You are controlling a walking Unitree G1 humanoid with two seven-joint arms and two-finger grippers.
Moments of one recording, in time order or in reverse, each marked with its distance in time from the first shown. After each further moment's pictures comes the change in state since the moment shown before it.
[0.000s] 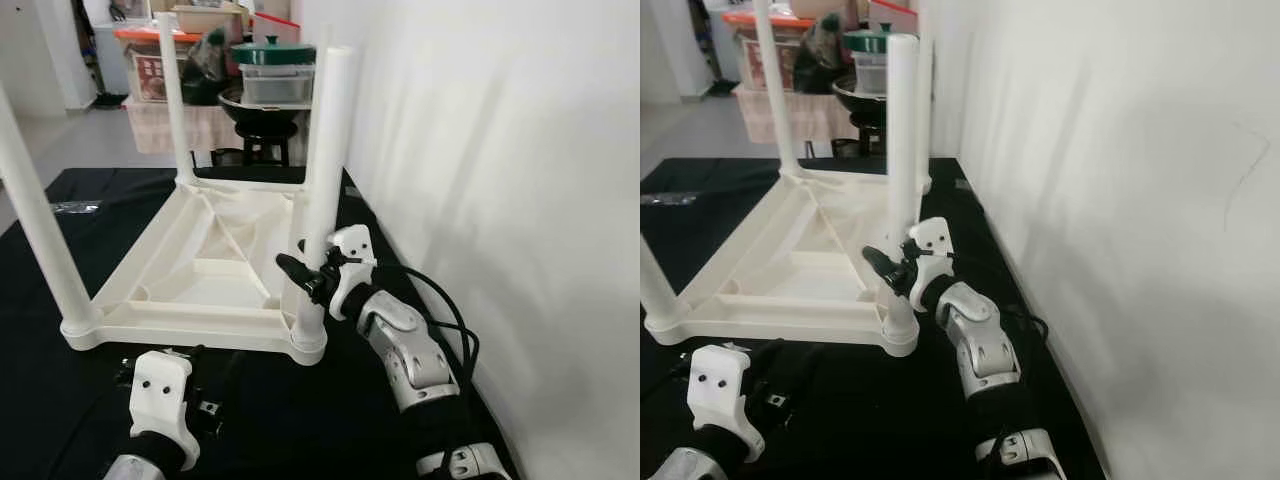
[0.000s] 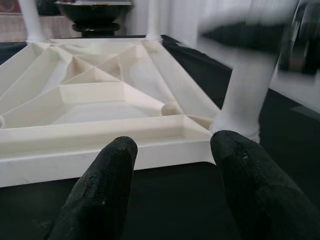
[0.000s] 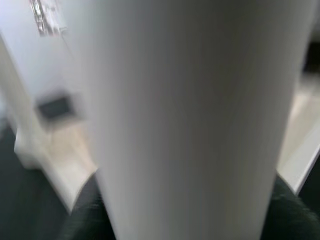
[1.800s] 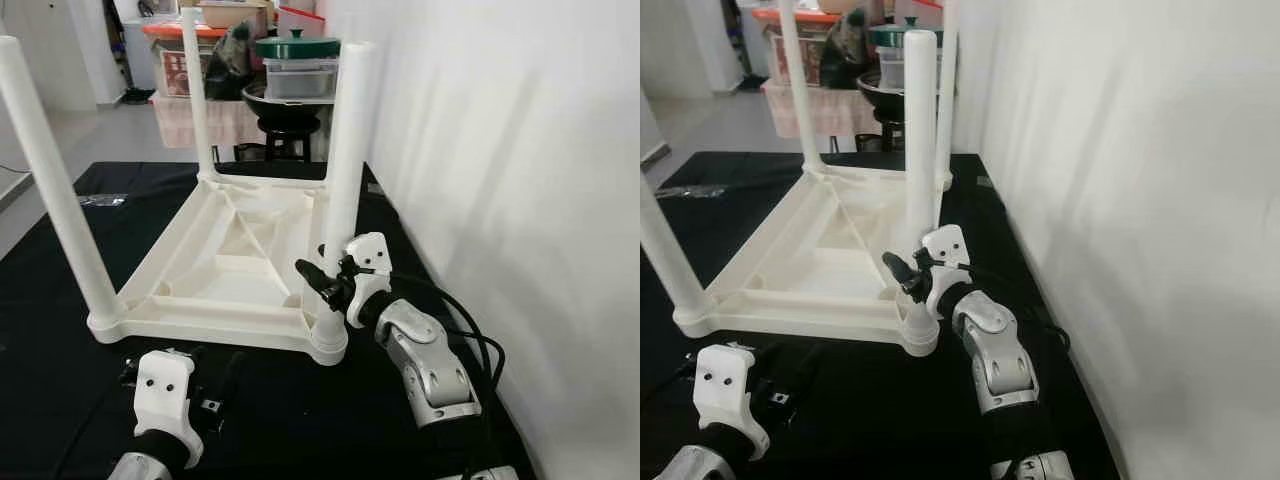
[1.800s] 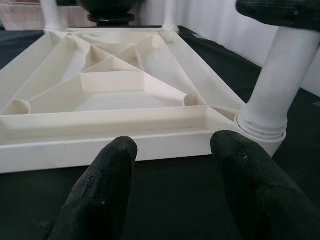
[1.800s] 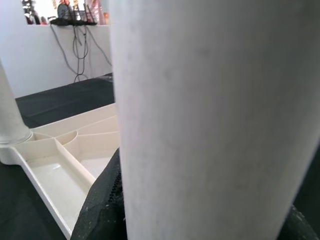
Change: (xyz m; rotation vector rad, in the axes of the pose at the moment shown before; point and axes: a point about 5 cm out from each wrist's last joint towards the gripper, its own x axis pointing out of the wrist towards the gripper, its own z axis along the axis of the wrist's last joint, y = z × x) left arm 0.002 0.005 -0.004 0.004 0.022 0.019; right arm -0.014 0.002 0.022 -0.148 -0.066 -0.119
